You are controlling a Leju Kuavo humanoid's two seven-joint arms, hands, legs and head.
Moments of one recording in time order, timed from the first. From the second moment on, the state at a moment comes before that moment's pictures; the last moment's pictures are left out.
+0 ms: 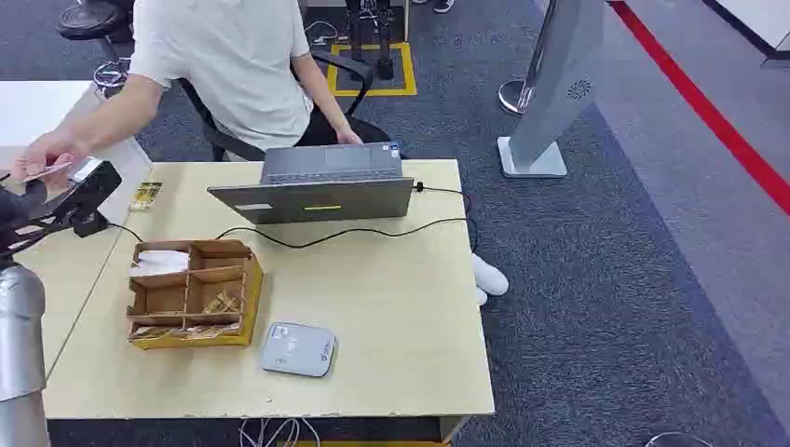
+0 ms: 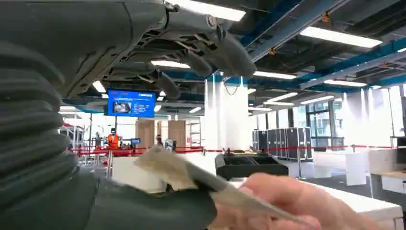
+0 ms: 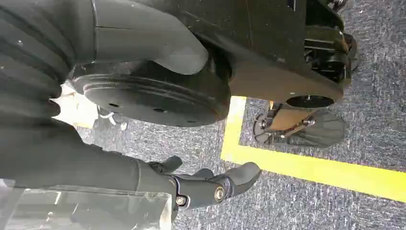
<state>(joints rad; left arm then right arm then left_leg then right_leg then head) -0.60 0.17 -0.04 -1.39 -1.45 -0.08 0.19 -0.08 0.03 0.70 -0.16 -0.63 -0.18 0.04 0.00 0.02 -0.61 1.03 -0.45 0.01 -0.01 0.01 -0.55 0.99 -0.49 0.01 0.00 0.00</state>
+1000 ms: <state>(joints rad) -0.58 0.16 -0.04 -1.39 -1.42 -0.07 0.18 -0.08 0.03 0.72 -0.16 -0.63 -0.18 0.04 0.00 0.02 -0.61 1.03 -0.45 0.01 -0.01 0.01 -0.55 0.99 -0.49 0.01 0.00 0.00</state>
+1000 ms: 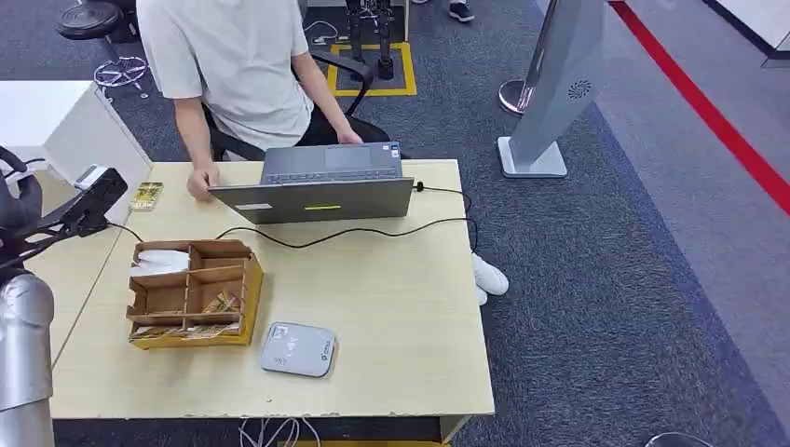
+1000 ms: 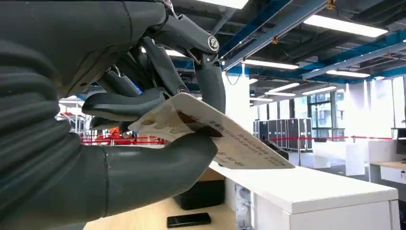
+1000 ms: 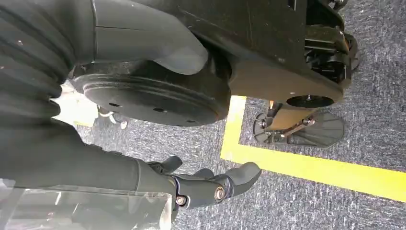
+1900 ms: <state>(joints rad) -0.18 0.04 -0.55 -1.92 -1.37 0.12 -0.01 -0.08 0.03 0.71 -0.16 -0.70 -0.22 0.02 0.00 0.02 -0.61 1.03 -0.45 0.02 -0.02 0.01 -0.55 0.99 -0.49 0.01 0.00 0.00</state>
